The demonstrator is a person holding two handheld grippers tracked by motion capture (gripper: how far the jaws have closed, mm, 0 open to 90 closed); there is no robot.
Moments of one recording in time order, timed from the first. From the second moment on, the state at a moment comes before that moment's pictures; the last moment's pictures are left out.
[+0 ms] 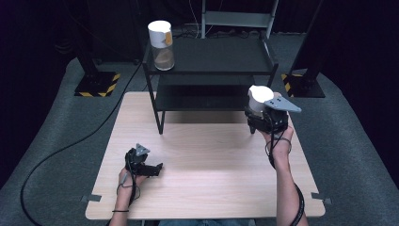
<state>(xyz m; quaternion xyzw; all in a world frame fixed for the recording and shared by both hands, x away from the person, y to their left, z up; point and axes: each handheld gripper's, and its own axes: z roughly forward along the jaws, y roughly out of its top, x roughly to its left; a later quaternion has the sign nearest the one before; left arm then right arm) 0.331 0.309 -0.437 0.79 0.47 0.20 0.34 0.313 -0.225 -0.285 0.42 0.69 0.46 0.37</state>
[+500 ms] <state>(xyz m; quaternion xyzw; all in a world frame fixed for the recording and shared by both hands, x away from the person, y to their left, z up) 0.331 0.309 -0.437 0.79 0.47 0.20 0.34 0.319 -0.228 -0.259 0.42 0.69 0.46 0.37</state>
